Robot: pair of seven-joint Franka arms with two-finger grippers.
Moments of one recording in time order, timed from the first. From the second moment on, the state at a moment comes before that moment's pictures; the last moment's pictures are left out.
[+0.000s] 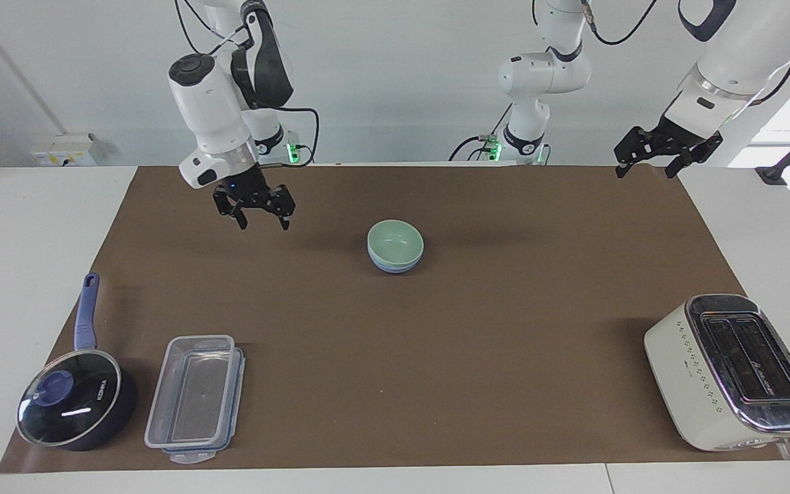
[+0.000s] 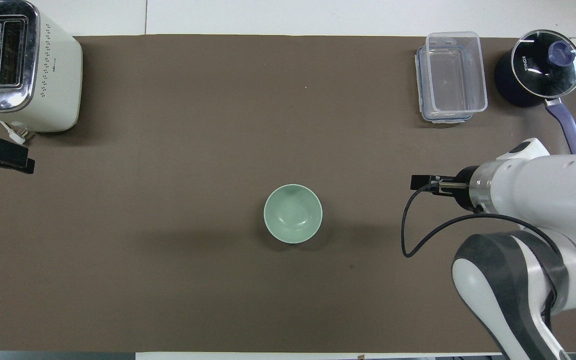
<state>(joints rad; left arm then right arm) 0.02 0.00 -0.08 -1.52 -0.02 1.42 0.02 0.08 -0.20 0.07 -2.22 0.07 2.18 0.27</state>
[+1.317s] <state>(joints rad) 0.03 -0.01 -0.07 -1.52 -0.02 1.42 0.02 -0.02 0.00 0.07 -1.67 -0.05 1.68 0.20</state>
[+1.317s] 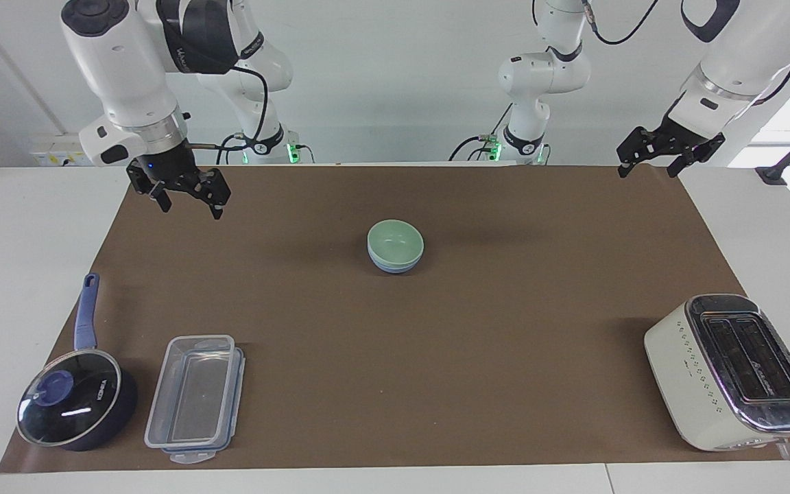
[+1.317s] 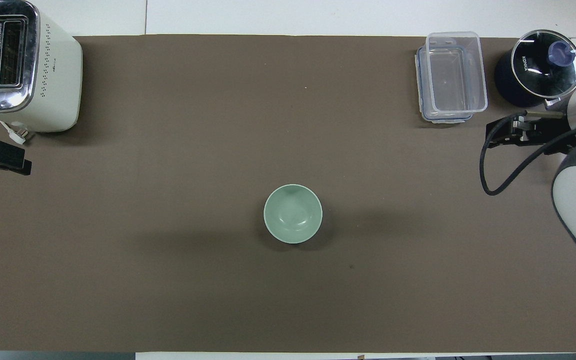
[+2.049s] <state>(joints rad) 0.03 -0.01 -0.07 -1.52 -0.02 1.42 0.02 -0.02 -0.02 0.07 -1.67 -0.05 1.65 0.17</state>
